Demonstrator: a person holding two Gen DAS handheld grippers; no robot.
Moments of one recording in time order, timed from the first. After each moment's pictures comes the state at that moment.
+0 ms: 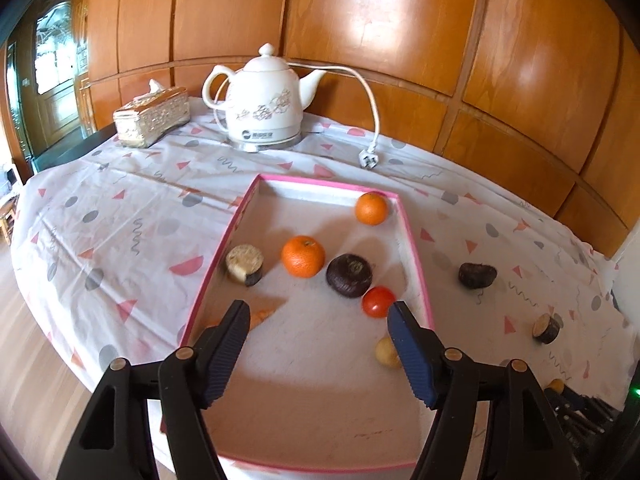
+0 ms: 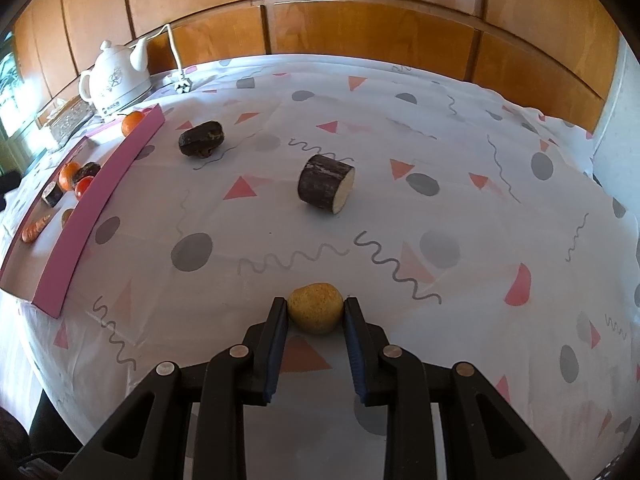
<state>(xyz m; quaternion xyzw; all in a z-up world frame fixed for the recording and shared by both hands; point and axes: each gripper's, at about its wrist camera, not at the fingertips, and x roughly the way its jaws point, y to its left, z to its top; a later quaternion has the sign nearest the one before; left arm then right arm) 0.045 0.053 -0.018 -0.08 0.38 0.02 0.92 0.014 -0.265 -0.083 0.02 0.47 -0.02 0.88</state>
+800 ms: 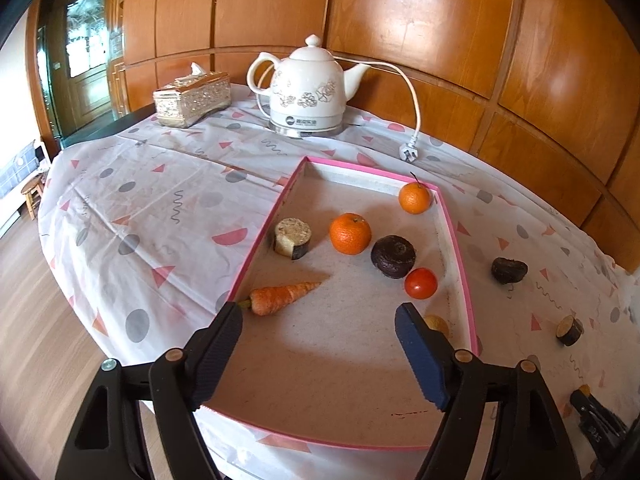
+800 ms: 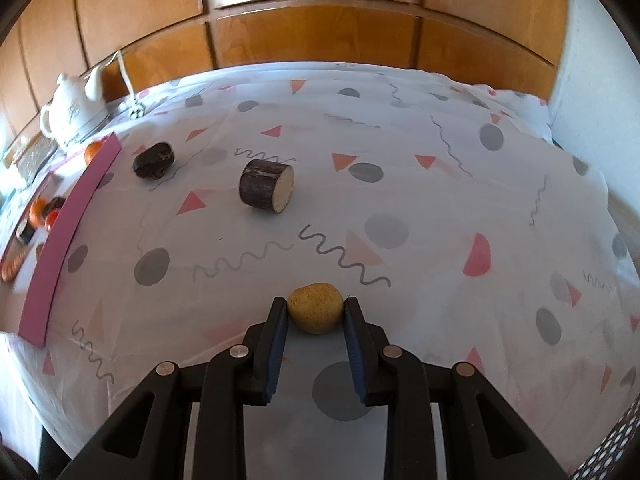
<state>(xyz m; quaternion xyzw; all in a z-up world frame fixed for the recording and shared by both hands) 0.024 0.068 -0.029 -0.09 0.39 0.08 0.91 0.003 -0.282 -0.084 0.06 0.46 -0.10 0.88</state>
